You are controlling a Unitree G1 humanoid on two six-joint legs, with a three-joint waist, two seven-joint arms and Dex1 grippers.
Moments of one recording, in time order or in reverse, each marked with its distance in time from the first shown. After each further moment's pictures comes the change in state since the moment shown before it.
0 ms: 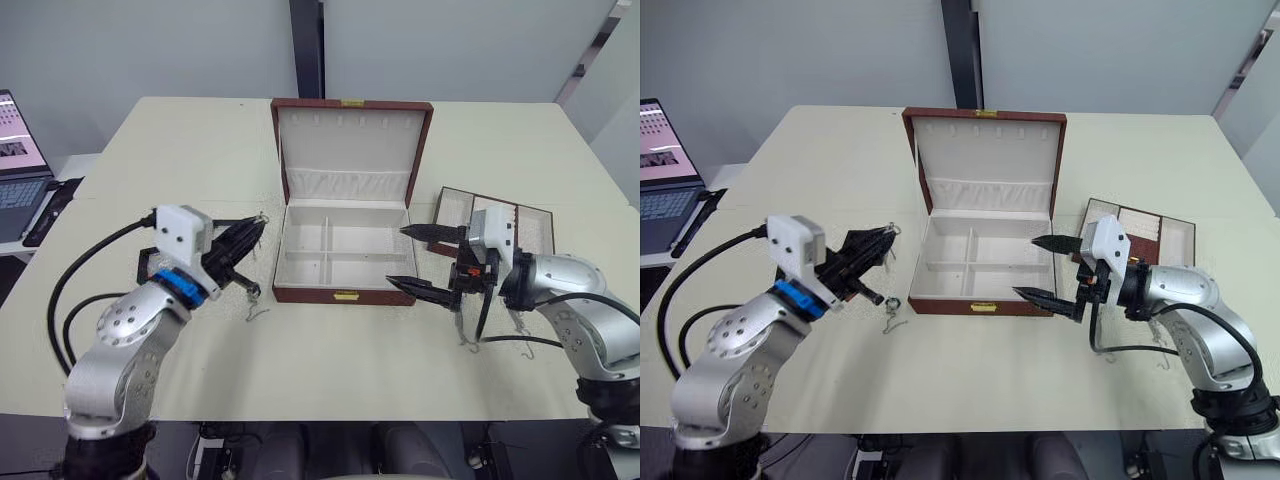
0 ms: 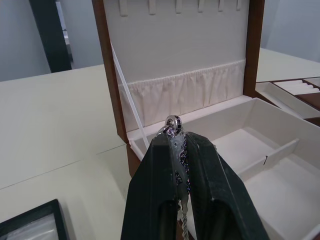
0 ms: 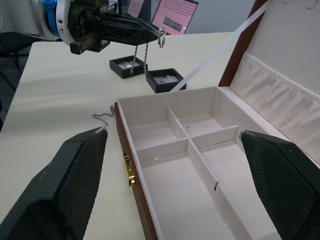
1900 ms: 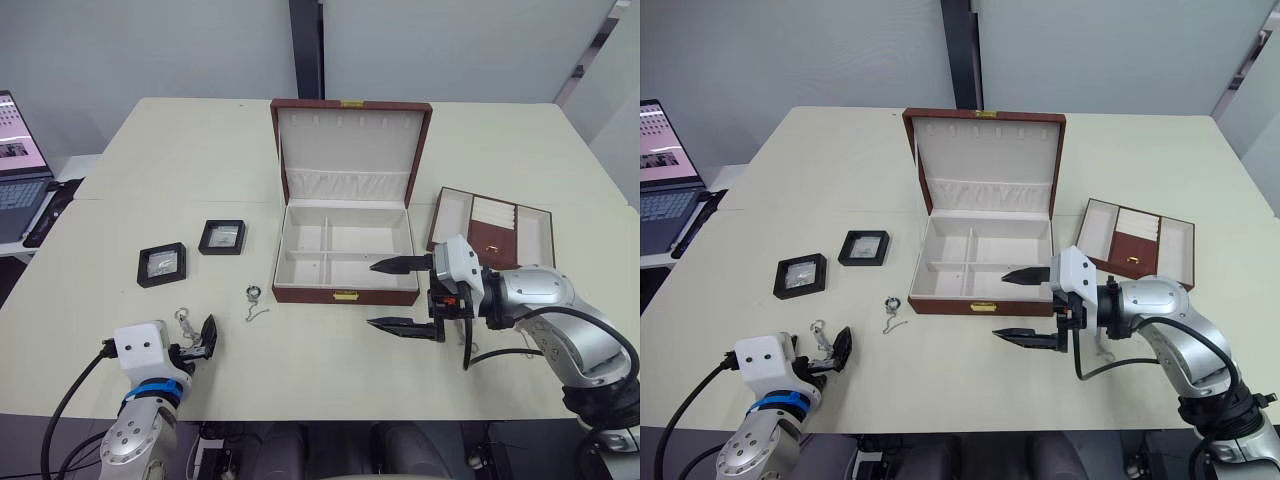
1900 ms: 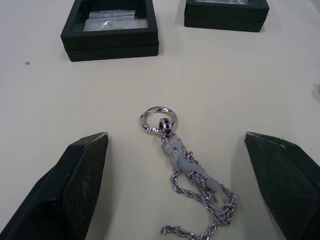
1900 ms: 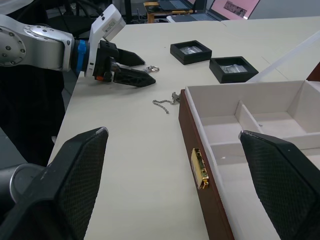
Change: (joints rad) left arm 0.600 -0.351 0.144 -0.068 0.255 -0.150 0.357; right arm -0.011 0.002 0.163 -0.013 -0.037 -0.014 0.153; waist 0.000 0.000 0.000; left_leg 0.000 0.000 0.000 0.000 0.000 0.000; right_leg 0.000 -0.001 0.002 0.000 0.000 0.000
